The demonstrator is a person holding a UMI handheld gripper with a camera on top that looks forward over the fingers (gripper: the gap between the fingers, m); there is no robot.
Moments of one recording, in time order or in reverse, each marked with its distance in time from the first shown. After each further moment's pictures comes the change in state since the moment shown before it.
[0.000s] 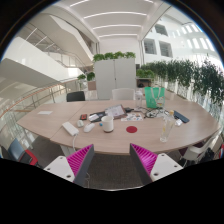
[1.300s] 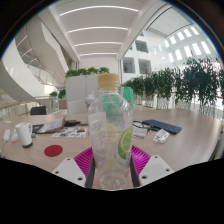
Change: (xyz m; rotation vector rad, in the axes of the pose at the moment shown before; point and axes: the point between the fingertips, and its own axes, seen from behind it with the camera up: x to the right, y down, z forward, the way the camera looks) arm 0.371 0.030 0.351 0.275 0.230 0.033
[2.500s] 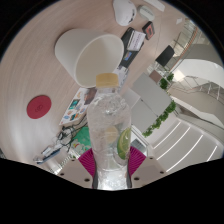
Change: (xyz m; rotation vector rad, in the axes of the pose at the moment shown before) arm -0.309 -0.150 0.090 -0.179 0.107 -2.348
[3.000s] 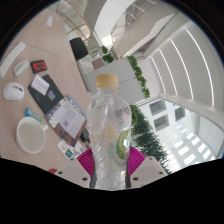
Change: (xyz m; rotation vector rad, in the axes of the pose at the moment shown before) arm 0.046 0.019 -0.011 0.076 0.004 1.095
